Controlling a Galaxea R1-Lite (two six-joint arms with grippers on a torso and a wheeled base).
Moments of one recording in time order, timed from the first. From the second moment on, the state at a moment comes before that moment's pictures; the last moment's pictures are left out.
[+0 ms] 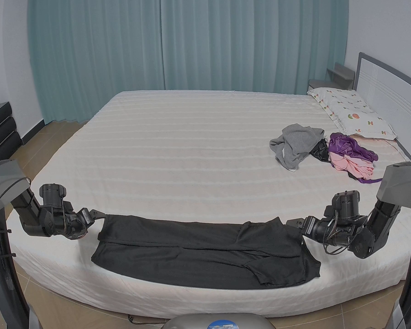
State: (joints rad) left arm 0.21 2.31 -0.86 -0.64 -0.35 -0.47; right arm 0.19 2.25 -0.58 -1.00 0.17 0.60
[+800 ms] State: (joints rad) left arm 0.07 2.48 -1.18 -0.57 -0.17 -0.56; right arm 0.13 2.41 -0.84 -0.89 0.22 0.62
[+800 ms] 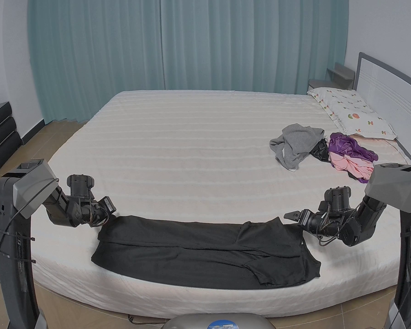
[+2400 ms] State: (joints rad) left arm 0.07 2.44 -1.12 -0.57 -0.24 -0.62; right arm 0.06 2.46 -0.93 -0.91 0.21 0.69
